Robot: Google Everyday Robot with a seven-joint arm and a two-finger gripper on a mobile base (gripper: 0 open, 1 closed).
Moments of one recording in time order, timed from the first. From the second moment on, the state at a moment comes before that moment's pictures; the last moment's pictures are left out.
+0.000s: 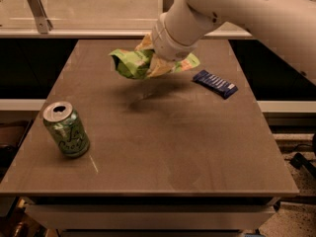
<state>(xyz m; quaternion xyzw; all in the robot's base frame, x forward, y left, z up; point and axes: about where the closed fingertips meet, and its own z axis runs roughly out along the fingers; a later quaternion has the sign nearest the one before) 0.599 0.017 0.910 -0.81 0.50 -0.04 0.31</state>
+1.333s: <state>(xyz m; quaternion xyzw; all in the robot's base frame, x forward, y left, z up) 0.507 0.013 0.909 -0.78 0.53 -0.07 0.34</state>
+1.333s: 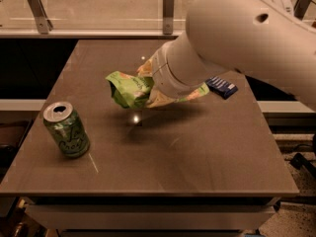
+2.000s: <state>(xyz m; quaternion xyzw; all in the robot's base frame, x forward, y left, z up) 0.478 0.033 0.895 -0.77 0.55 -0.06 0.33</state>
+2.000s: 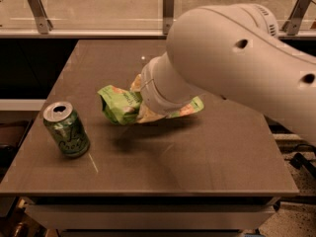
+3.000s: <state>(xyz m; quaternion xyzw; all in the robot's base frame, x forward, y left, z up) 0.466 0.039 0.883 -0.76 0.56 -0.05 0.32</state>
